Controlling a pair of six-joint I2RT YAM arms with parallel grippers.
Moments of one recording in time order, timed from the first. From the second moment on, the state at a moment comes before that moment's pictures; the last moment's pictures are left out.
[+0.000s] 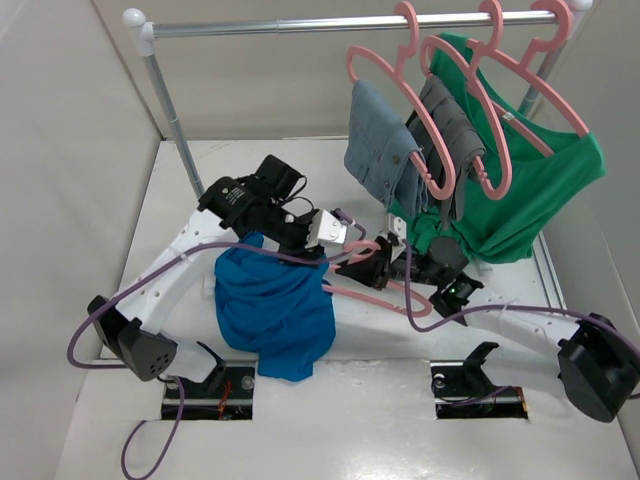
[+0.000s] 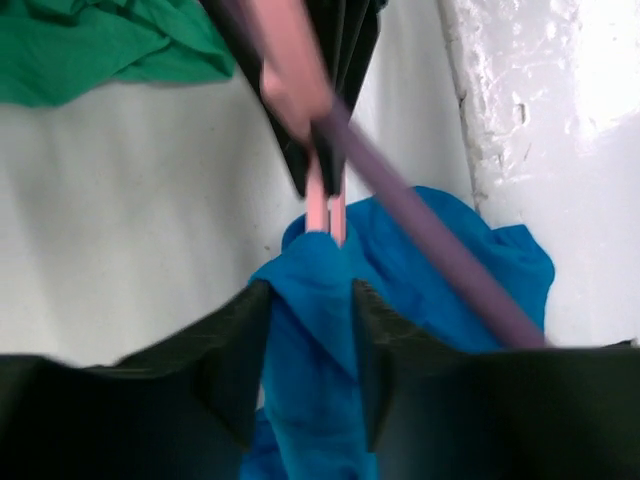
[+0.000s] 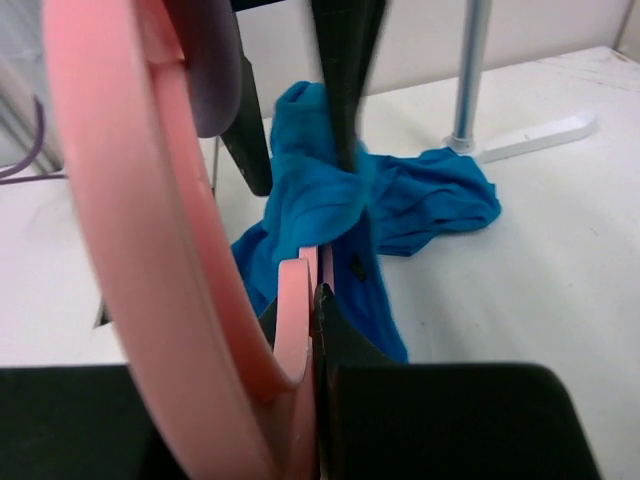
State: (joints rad) left arm -0.68 1.42 1.58 -1.23 0.70 0.94; right arm 0.71 1.14 0.50 0.74 -0.66 0.20
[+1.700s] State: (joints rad) left arm -0.61 1.28 0.98 -0.89 0.53 0.88; right arm 0.72 1.01 0.47 0.42 -0.62 0.13
